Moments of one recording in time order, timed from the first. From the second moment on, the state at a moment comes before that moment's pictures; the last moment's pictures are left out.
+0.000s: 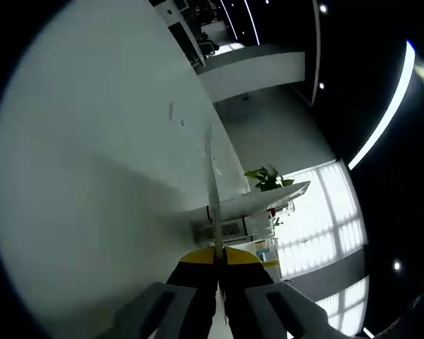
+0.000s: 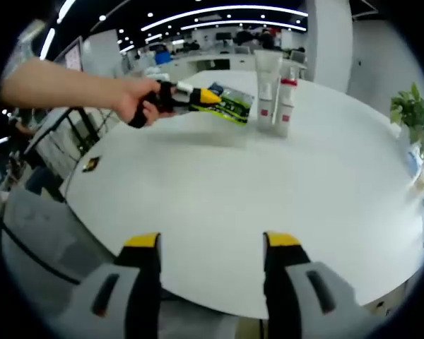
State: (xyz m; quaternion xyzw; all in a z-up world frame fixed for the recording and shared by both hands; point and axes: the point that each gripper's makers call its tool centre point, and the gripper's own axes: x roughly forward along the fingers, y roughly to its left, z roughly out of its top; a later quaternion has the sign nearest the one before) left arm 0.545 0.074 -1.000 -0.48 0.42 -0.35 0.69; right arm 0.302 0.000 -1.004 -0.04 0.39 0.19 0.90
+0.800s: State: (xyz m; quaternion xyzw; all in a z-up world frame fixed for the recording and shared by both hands) left arm 0.553 0.071 -1.032 -0.42 0.47 -0.29 0.71; right arm 0.303 0.000 -1.004 -0.03 0.38 0.19 0.90
